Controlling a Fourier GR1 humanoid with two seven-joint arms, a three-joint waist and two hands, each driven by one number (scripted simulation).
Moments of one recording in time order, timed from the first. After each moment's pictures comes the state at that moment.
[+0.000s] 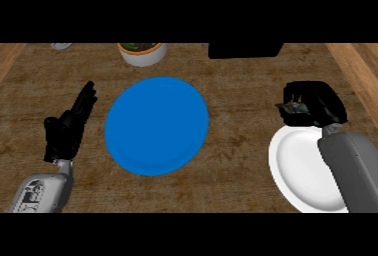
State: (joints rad) left arm -0.21 0.23 0.01 -1.42 -0.05 0.07 0.09; right arm -0.49 -0.36 0.03 -1.07 0.84 -0.05 -0.12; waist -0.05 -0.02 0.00
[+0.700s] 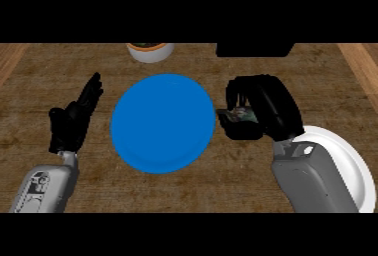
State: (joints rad) left arm -0.26 0.21 0.00 -1.42 -0.06 0.05 0.12; right arm -0.49 -0.11 0.22 -1.62 0.82 0.10 0.20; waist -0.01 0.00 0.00
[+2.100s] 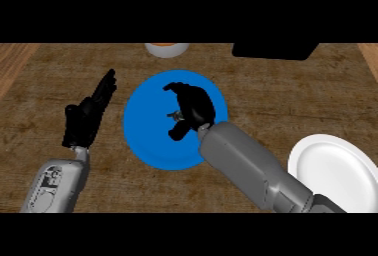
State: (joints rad) left arm -0.31 0.17 -0.02 -1.41 -0.09 0.02 0.12; right arm -0.92 0.00 0.71 -0.76 0.33 -0.38 0.36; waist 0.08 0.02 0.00
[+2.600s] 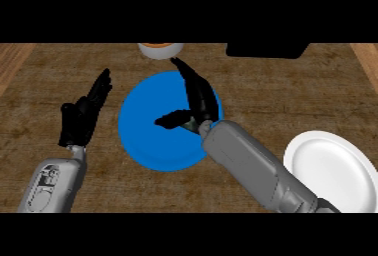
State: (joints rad) left arm -0.31 0.18 0.00 -1.39 -0.09 0.02 0.11; right arm -0.89 0.00 0.59 -0.83 0.06 -0.58 0.15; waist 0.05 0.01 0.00
